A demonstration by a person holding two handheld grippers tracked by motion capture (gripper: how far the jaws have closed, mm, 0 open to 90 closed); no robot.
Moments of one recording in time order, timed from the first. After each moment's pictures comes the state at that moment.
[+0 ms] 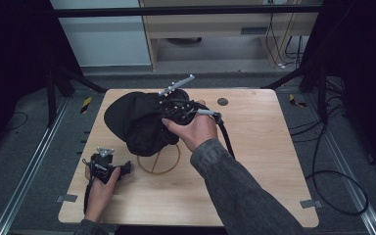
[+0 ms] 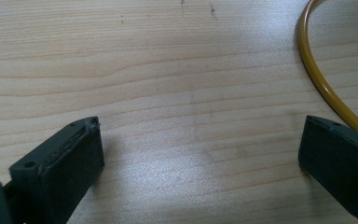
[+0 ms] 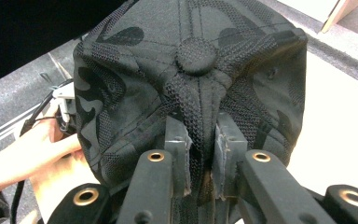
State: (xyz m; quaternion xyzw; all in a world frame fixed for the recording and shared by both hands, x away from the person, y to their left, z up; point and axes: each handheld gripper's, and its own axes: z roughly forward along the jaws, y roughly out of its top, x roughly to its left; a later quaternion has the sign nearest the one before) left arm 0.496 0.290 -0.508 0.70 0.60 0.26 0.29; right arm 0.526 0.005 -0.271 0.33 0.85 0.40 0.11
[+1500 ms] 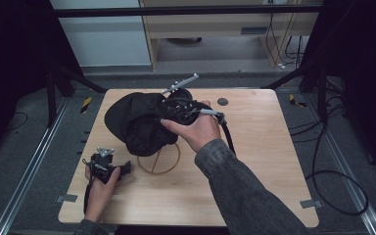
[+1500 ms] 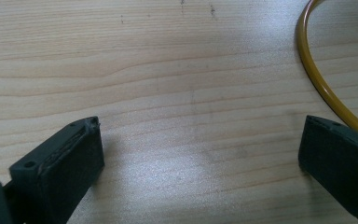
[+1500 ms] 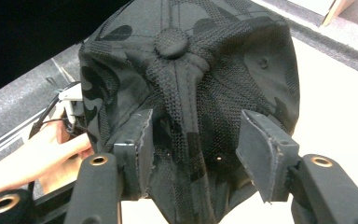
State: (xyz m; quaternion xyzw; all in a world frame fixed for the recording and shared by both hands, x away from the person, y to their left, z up) left arm 0.496 0.290 -0.508 0.70 0.60 0.26 0.29; right arm 0.522 -0.002 -0.267 0.34 0.84 0.41 0.10
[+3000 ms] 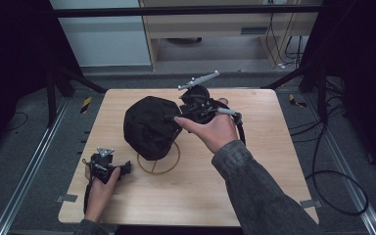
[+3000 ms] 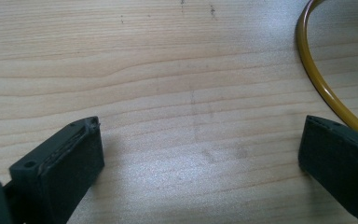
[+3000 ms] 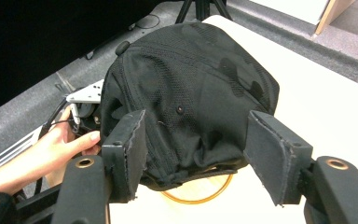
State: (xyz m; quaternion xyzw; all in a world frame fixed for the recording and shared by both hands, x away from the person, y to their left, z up) left arm 0.496 0.290 -0.508 0.70 0.60 0.26 0.29; right arm 0.512 -0.038 -0.252 0.35 0.82 0.43 0.10
